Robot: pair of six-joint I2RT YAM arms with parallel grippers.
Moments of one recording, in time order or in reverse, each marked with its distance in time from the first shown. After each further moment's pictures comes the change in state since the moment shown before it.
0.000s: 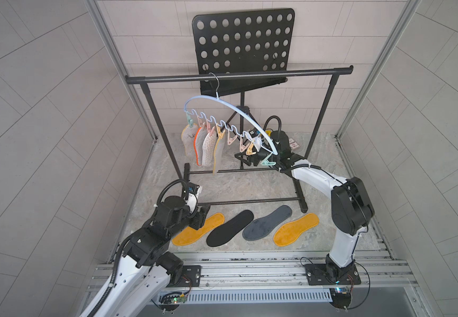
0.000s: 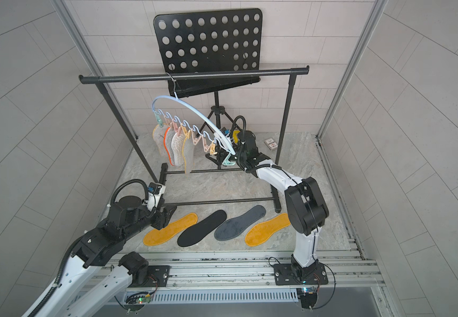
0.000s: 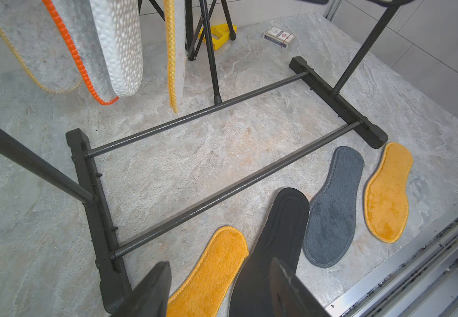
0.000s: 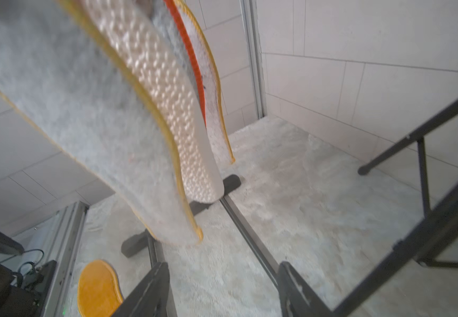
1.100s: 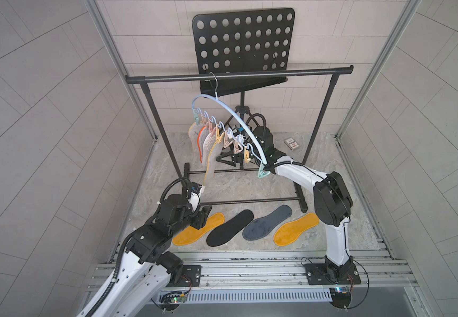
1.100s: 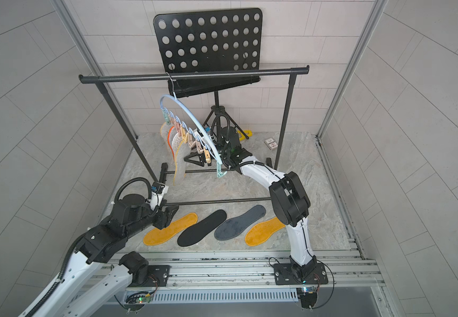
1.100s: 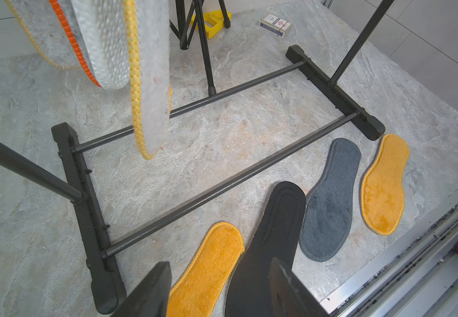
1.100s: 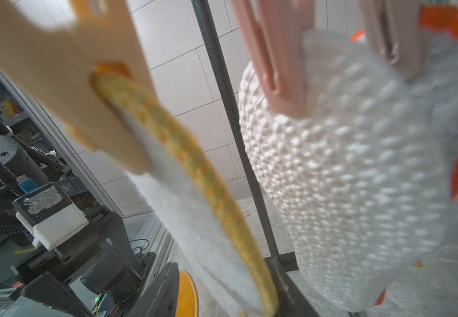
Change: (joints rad) left arm -0.005 0.036 0.000 0.000 0.024 0.001; right arm 0.115 0.135 0.180 0.174 -0.332 0.193
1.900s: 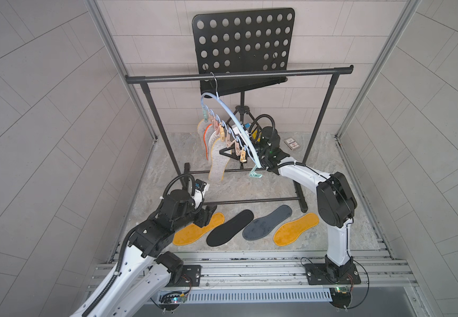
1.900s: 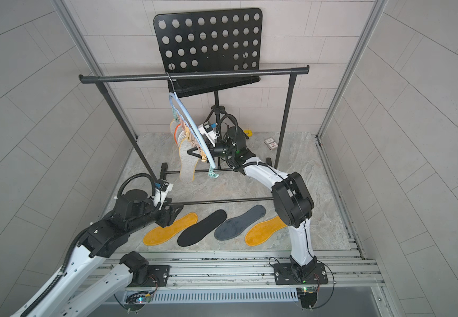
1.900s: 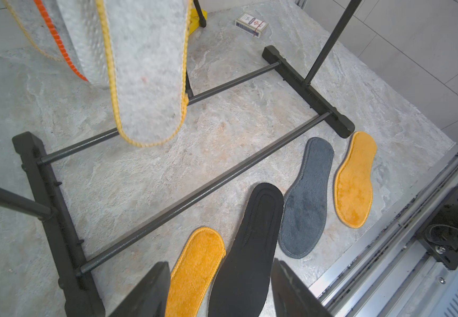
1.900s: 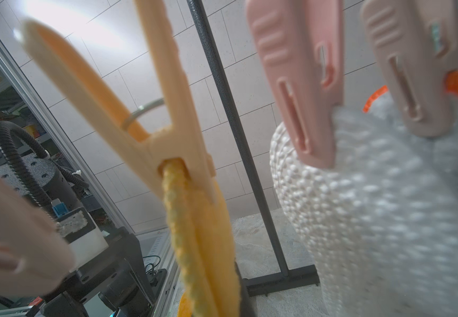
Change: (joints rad) left arm -0.001 0.108 0.079 0.032 0.101 0.000; right arm -0.034 -0.044 -0.064 0.161 -0.023 0.158
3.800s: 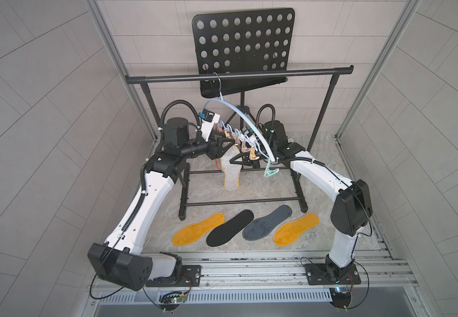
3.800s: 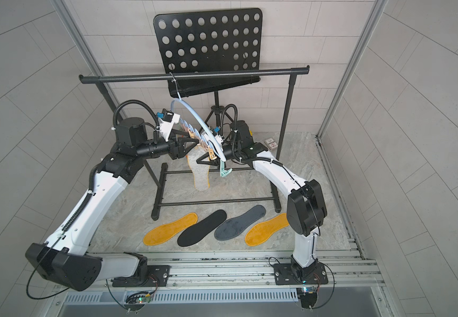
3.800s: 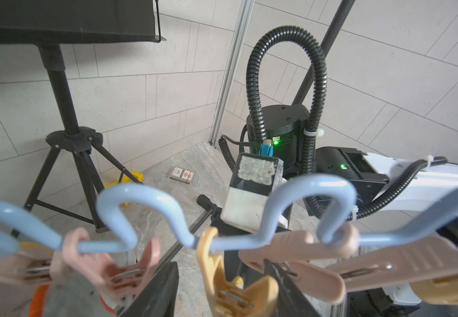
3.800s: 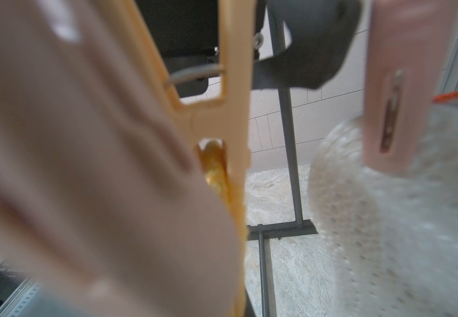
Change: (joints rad) left arm 0.274 0.655 0.684 0.336 0.615 0.028; right arm -0.024 -0.138 0.081 -0.760 -0.125 -0.549
